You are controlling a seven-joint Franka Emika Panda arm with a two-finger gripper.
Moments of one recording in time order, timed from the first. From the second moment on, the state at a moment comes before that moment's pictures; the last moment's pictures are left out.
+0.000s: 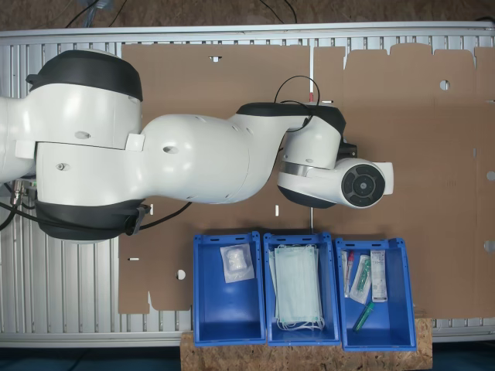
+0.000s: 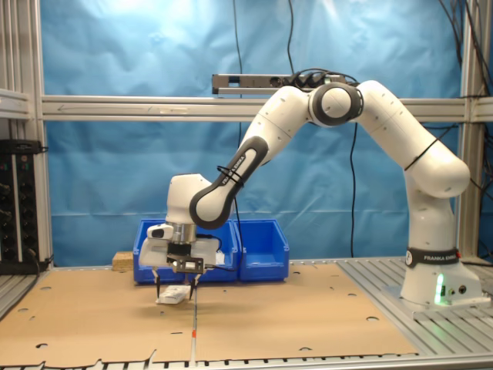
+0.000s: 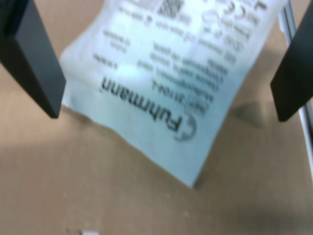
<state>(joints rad) -0.14 0.74 0.01 -1.76 0.10 2.61 -1.02</state>
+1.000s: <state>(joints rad) -0.17 0.79 0.01 -1.68 0.10 2.57 -1.02</state>
